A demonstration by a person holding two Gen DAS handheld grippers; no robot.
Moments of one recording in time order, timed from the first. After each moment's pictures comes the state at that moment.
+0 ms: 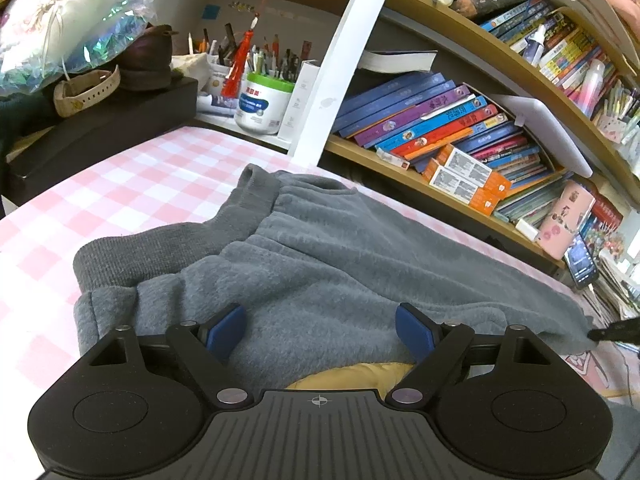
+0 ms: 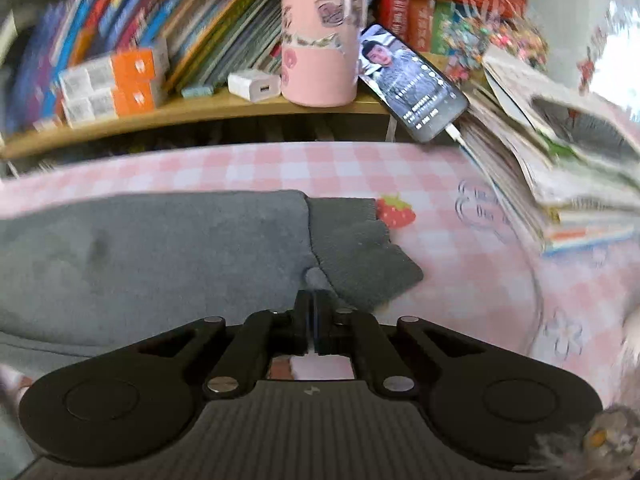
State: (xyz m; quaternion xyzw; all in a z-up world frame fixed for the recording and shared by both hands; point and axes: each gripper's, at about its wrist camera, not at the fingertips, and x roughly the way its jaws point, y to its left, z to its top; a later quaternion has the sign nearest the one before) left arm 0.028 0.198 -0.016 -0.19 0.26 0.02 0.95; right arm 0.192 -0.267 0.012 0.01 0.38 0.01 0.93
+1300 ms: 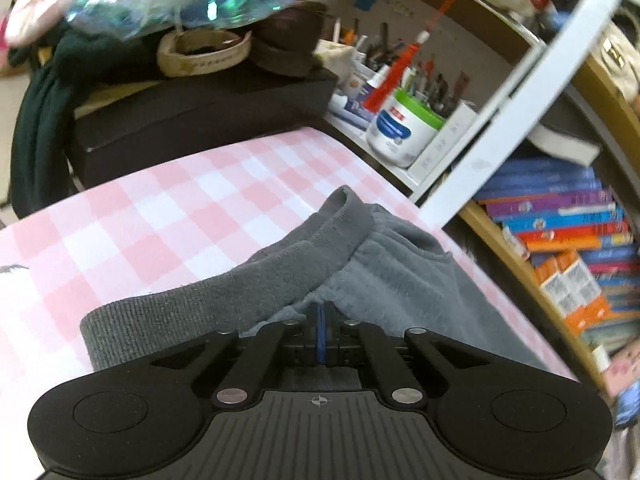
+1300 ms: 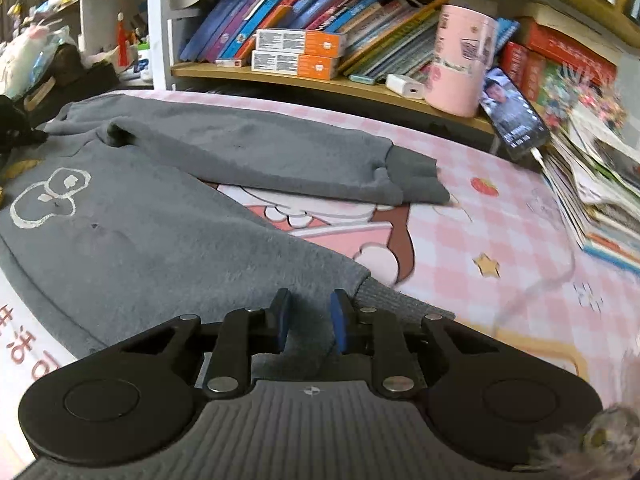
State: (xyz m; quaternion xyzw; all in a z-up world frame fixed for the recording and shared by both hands) left arm 0.095 0.284 -0.025 -0.34 0.28 0.17 0.88; right arm 0.057 -0.244 0.002 -0.10 0.33 0.20 0.92
